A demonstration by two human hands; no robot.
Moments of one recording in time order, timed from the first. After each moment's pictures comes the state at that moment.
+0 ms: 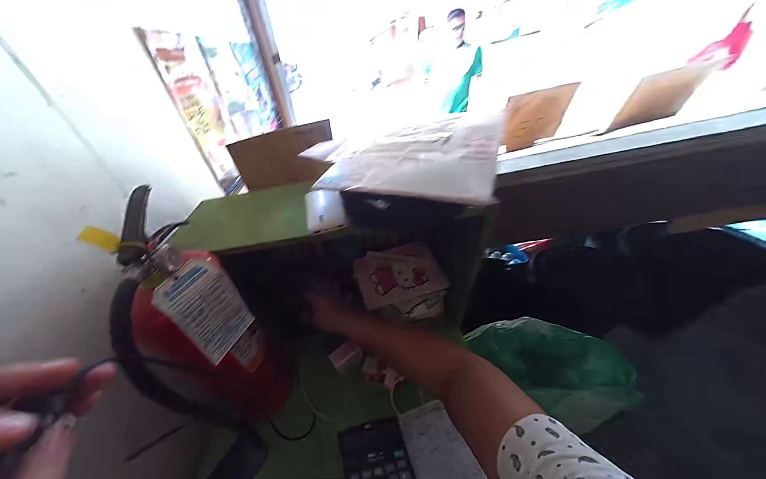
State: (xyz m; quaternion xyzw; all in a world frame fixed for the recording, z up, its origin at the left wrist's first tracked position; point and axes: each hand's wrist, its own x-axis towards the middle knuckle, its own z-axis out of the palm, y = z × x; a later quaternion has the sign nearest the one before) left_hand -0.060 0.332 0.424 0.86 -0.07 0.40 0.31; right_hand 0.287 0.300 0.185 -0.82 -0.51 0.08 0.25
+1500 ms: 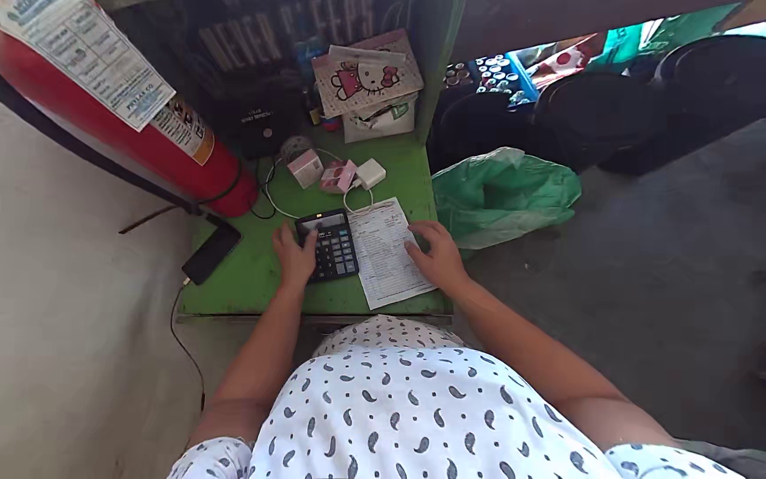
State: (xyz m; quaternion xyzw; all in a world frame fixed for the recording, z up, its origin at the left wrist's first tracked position) left_hand 0.016 0.203 0.060 0.83 0.38 0.13 0.39; right_hand 0.153 -0.065 0.033 -0.84 -0.30 0.09 0.44
